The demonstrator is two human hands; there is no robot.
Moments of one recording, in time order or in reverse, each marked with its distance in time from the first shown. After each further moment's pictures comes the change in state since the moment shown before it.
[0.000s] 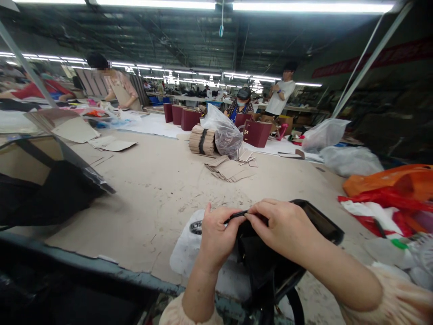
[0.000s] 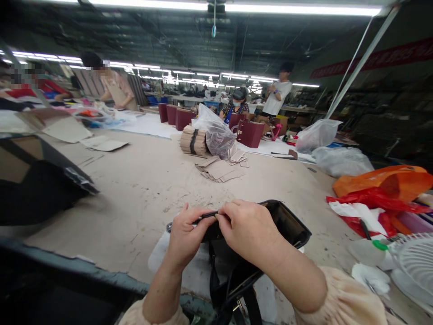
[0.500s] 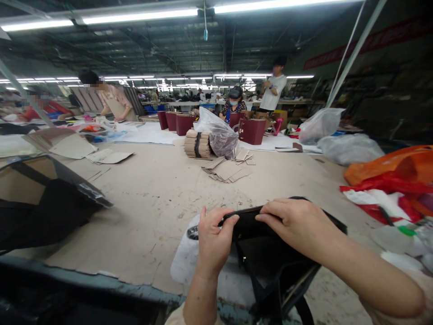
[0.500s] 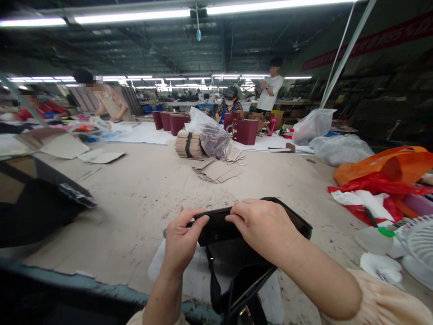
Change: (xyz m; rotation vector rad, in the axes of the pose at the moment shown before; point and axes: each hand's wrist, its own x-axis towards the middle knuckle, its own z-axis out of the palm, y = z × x) left_hand 0.001 0.006 0.006 0.061 0.064 -0.031; right_hand -0.017 0.038 -0.003 -0.026 0.001 0.033
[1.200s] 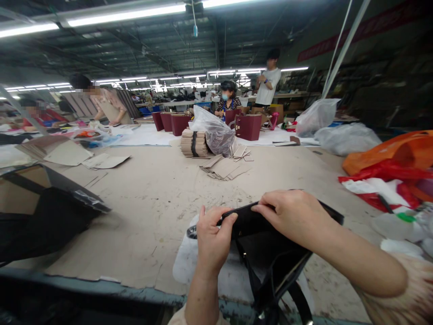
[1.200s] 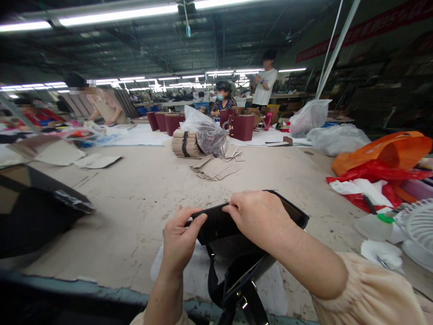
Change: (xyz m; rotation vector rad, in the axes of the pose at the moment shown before) left_hand -0.001 -0.001 0.000 0.017 -0.033 0.016; right_hand 0.010 -0.007 -0.001 -0.095 -0.035 0.158
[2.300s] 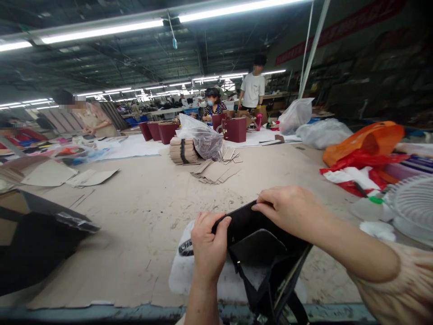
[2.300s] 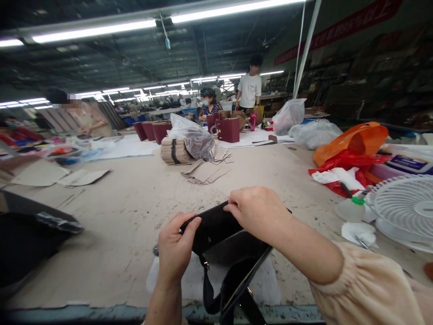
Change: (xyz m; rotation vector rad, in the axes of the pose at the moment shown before) left_hand -0.004 0.011 0.007 0.088 0.041 0.130; right_hand -0.014 0.025 -0.012 0.005 0.002 0.034
